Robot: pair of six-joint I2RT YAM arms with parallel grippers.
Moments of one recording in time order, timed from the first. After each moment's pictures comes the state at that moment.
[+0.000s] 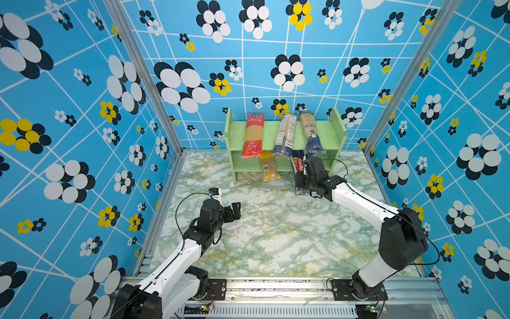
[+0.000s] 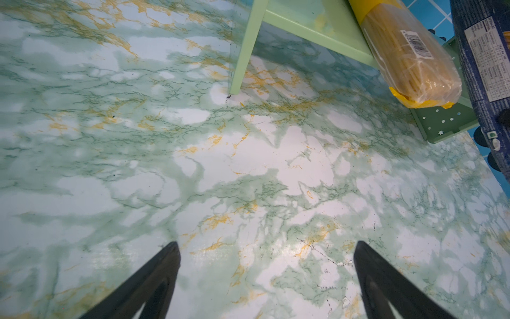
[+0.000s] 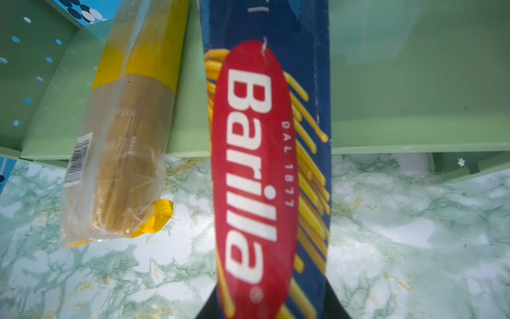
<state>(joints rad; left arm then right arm) -0.30 0.95 0.41 0.00 0.03 -0.46 0.50 1.64 1.23 -0.33 0.17 0.43</state>
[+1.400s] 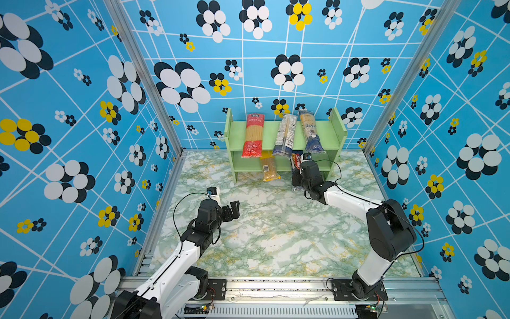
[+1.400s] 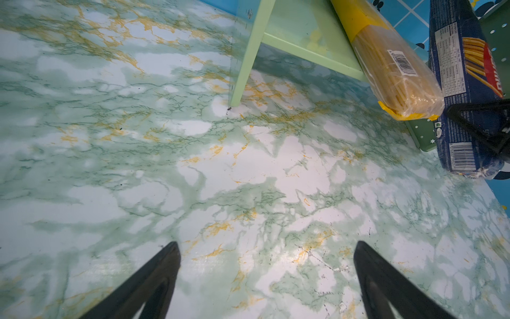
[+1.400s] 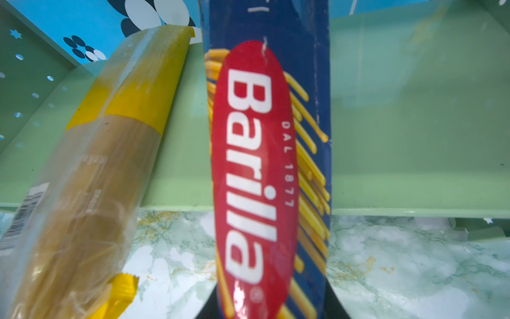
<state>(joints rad) -0.28 0.92 0.41 0.00 0.04 -0.45 0.50 1.75 1.16 0.03 0.26 0.38</state>
